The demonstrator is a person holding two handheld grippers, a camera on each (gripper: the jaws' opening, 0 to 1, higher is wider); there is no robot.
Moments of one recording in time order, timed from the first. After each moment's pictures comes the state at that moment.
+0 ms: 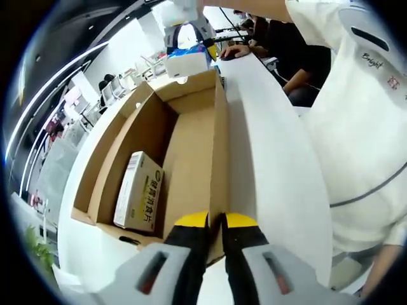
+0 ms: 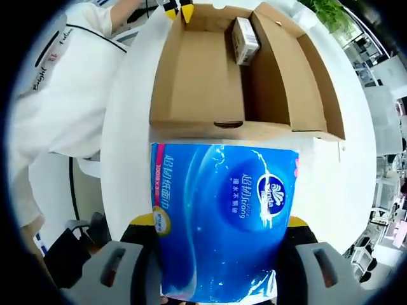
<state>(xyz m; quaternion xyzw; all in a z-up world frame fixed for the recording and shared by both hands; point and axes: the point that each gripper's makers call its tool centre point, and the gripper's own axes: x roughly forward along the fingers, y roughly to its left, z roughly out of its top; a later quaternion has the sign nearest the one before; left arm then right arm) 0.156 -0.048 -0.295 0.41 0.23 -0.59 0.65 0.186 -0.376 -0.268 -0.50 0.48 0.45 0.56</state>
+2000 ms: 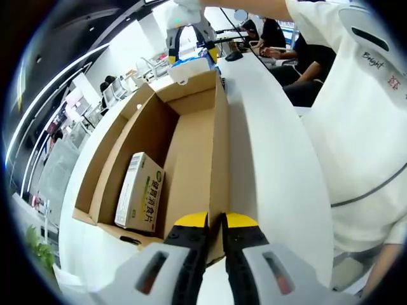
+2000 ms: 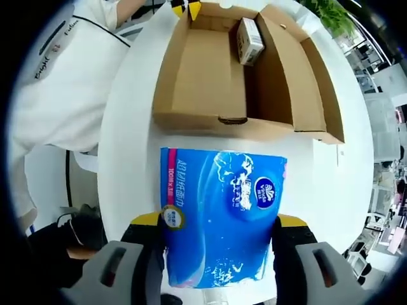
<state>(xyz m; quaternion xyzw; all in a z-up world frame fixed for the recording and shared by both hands) 0.156 -0.047 -0.294 0.41 0.22 -0.59 0.66 0.186 -0.376 -0.264 -0.52 0.45 0.46 0.57</state>
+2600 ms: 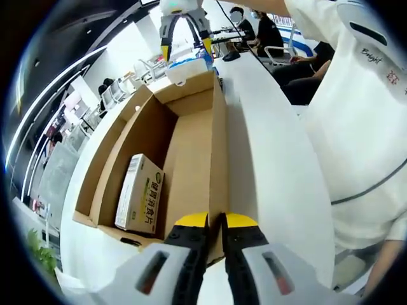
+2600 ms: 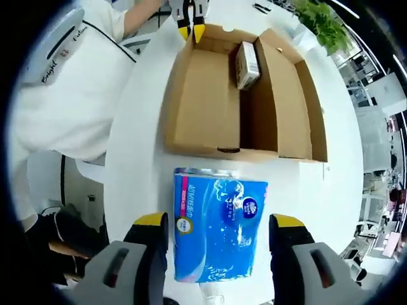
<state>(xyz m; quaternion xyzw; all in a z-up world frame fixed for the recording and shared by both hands) 0.155 -0.048 -0.294 0.41 0.21 -0.60 0.65 0.184 -0.338 -0.215 -0.50 0.38 0.48 0.61</state>
